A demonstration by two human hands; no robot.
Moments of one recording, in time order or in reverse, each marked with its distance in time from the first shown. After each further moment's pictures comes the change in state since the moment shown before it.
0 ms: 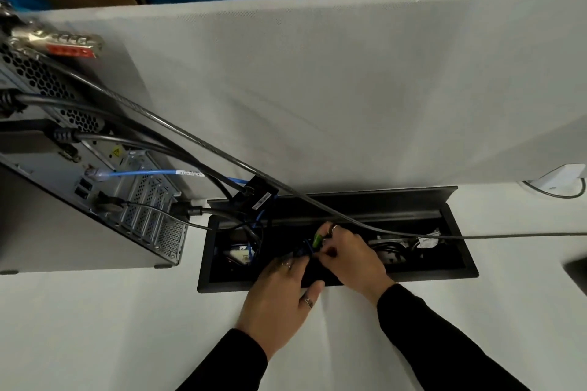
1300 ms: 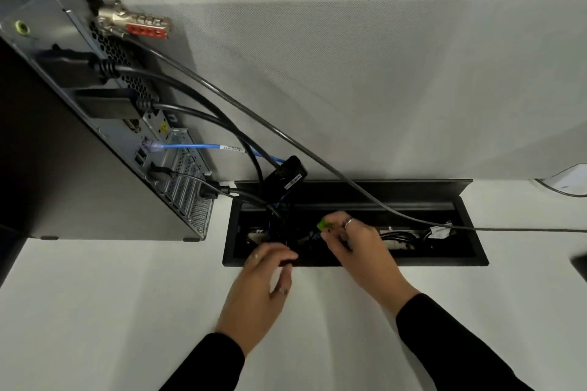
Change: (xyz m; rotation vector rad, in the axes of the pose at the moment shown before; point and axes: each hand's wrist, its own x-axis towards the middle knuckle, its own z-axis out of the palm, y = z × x) left_hand -0.046 -0.042 0.000 -0.515 0.400 -0.001; right_hand -0.033 -0.033 0.001 0.100 0.190 -0.227
